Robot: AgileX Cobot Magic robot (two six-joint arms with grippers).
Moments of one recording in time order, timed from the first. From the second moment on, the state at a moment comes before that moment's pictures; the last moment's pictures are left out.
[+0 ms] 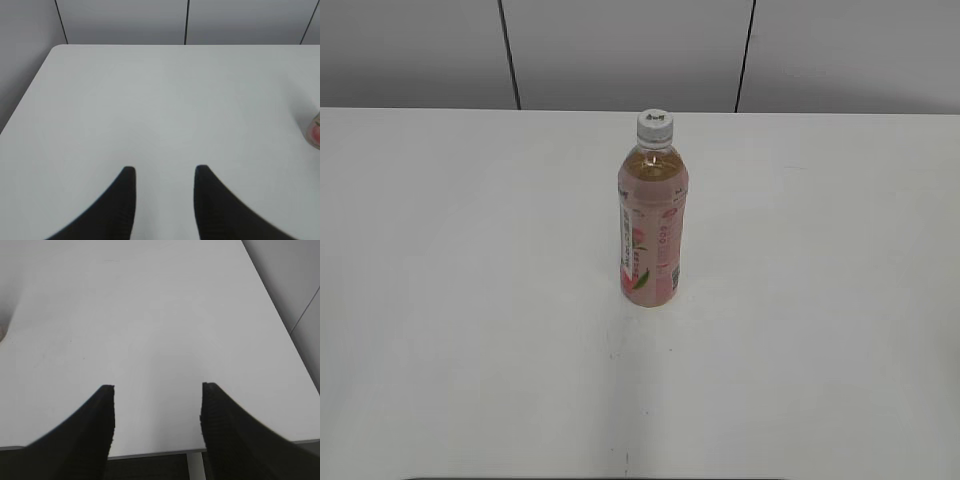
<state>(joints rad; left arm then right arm) 0.02 -0.01 -0.56 0.03 1.03 -0.03 0.00 -0.01 -0.51 -0.02 1.10 -0.05</state>
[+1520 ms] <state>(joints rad) 0.02 0.00 -0.56 0.01 1.02 -0.03 0.00 -0.01 -0.51 -0.02 1.10 -0.05</state>
